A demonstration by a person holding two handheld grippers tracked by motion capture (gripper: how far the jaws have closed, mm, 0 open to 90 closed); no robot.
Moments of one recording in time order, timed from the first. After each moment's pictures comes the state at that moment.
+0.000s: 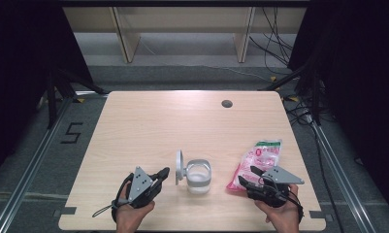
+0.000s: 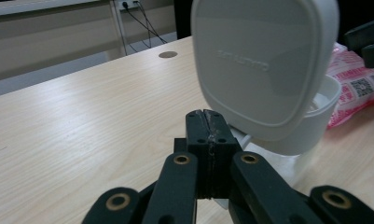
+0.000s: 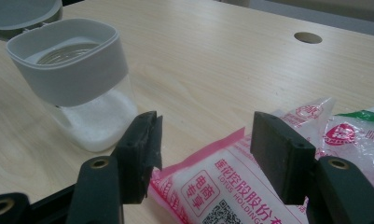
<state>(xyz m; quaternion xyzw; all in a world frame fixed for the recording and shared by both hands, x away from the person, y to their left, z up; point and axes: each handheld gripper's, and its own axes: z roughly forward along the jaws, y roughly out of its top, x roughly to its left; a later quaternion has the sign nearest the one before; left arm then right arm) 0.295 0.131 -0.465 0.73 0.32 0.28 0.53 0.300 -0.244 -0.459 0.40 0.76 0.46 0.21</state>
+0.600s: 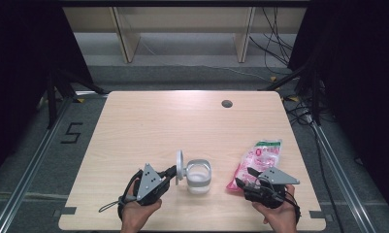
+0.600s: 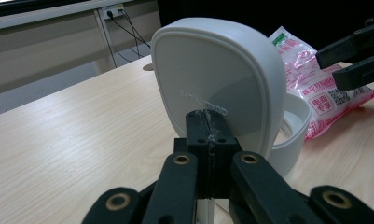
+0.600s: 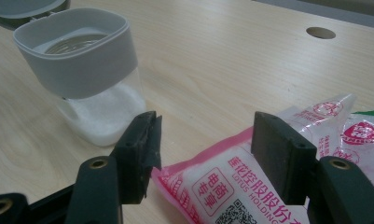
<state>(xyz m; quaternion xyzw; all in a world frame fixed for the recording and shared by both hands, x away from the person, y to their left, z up) 0.298 0.114 -0.451 0.74 0.29 0.28 0.53 0.302 -0.238 -0.464 0.38 0.78 0.46 0.21</state>
